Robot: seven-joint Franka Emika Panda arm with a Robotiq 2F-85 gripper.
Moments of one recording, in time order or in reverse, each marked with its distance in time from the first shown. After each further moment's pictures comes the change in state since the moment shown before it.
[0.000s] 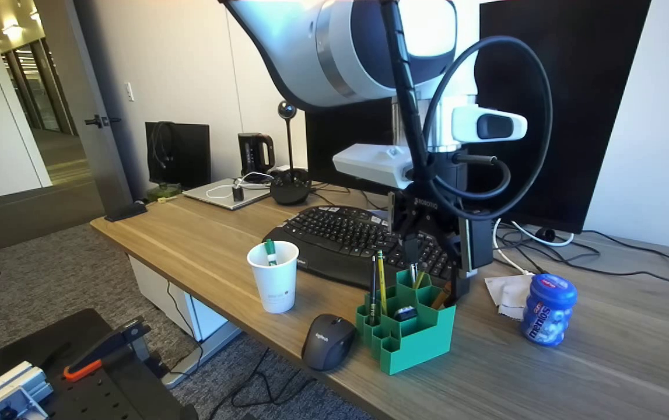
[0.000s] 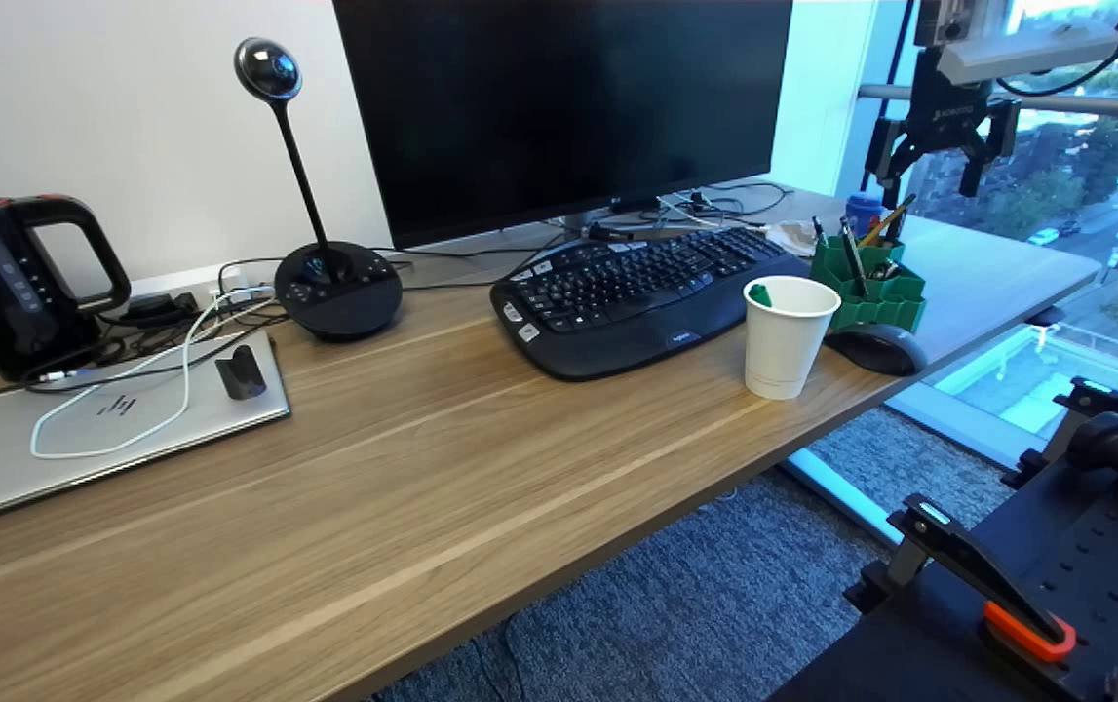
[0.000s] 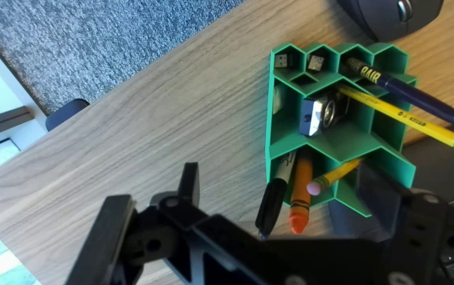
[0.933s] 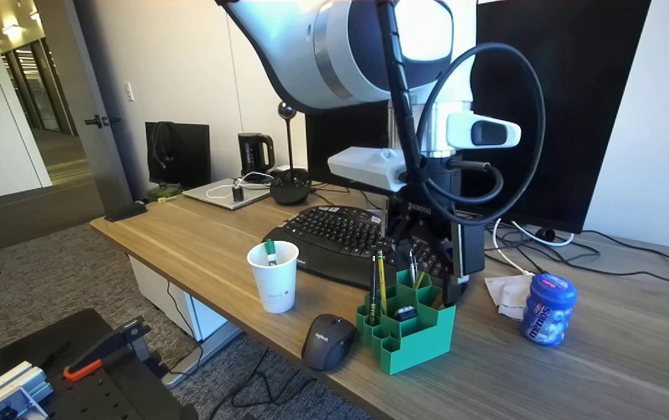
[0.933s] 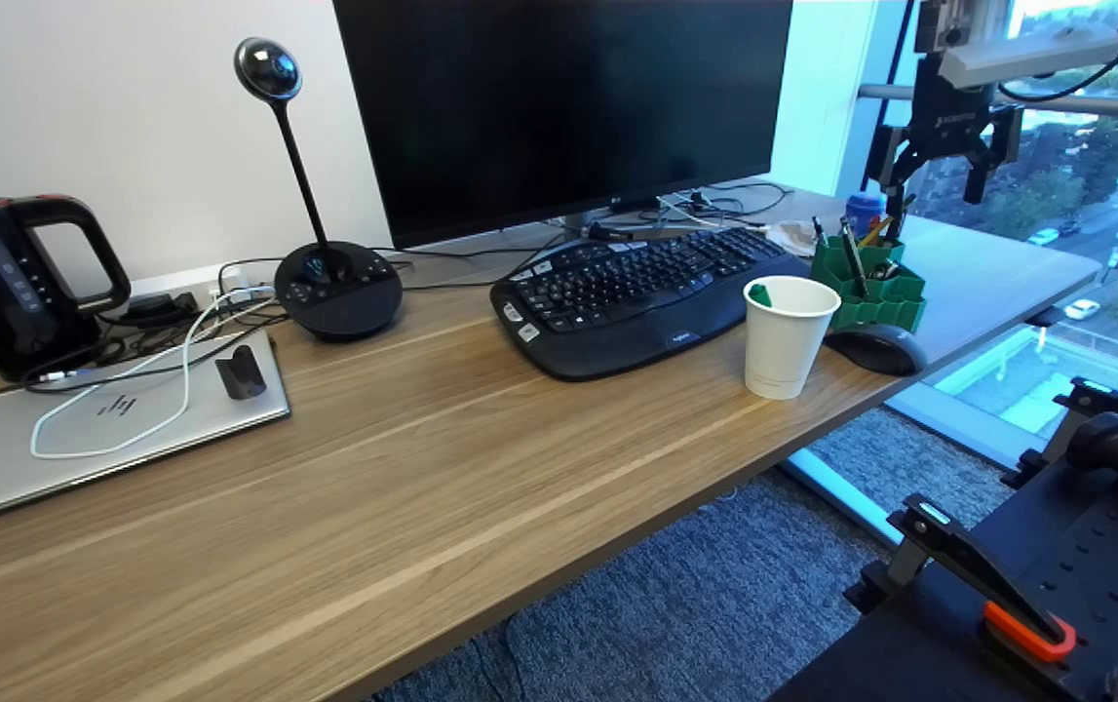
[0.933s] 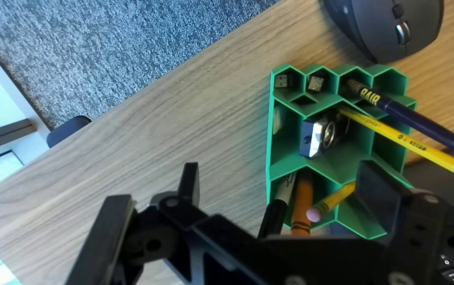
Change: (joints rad) arm 0.002 0.001 0.003 -0.006 0.002 -0.034 0.000
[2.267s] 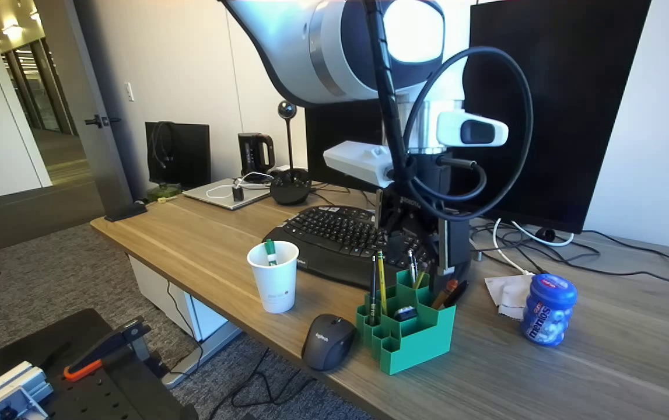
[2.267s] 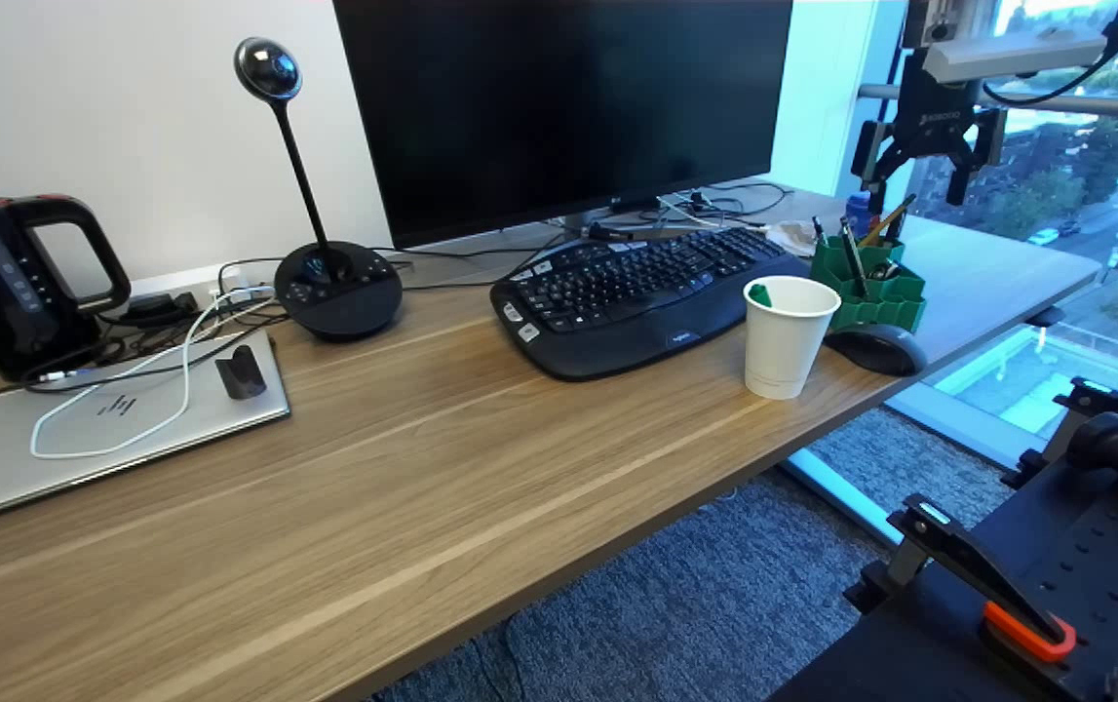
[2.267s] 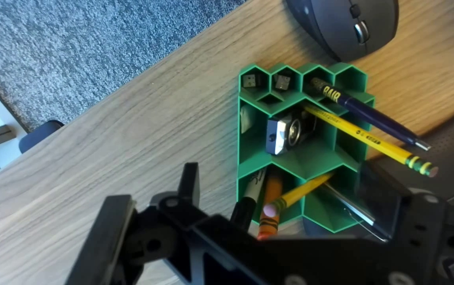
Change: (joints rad) arm -0.001 0.000 0.023 0.010 0.054 0.000 -0.002
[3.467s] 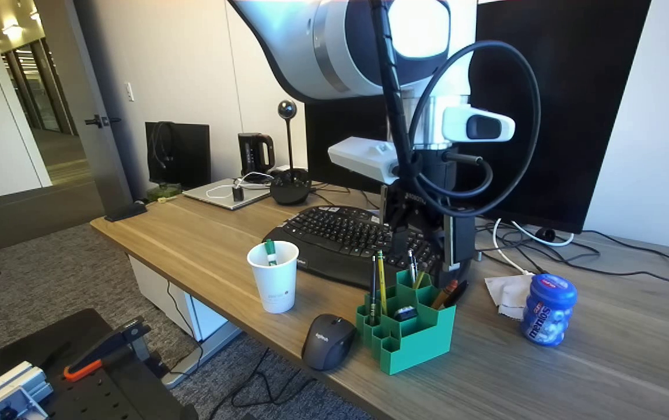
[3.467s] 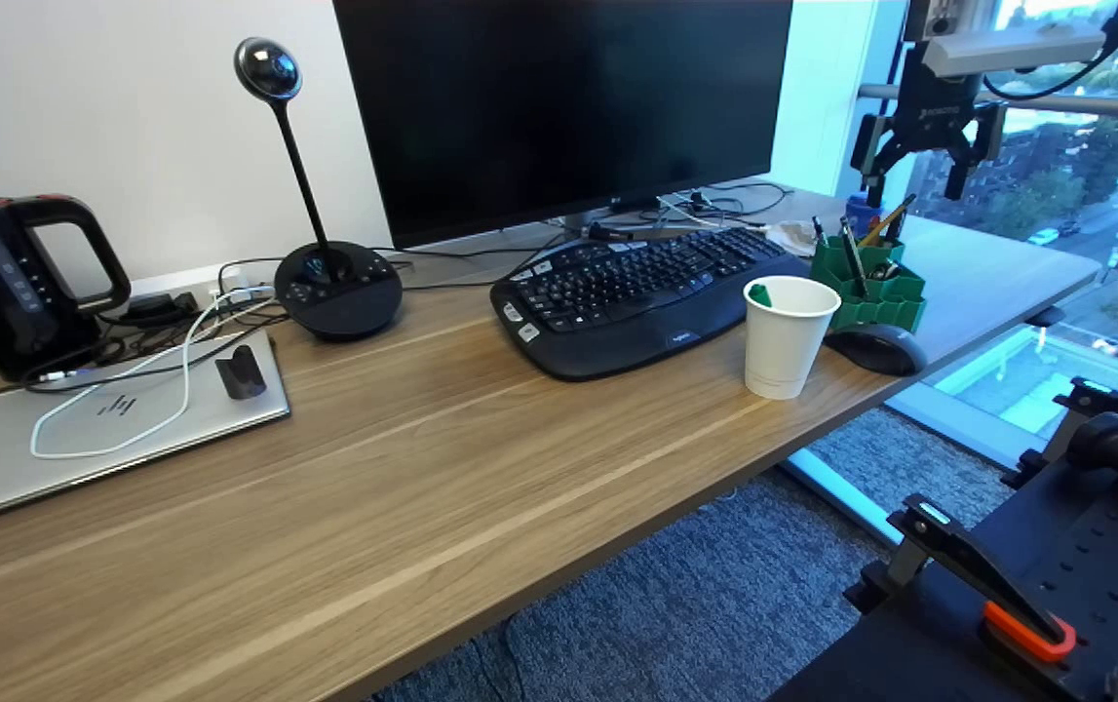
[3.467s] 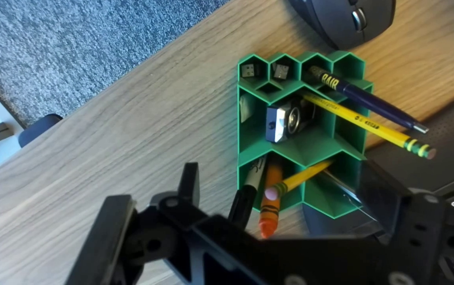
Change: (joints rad) arm -0.008 0.000 0.002 0.012 0.008 0.005 -0.001
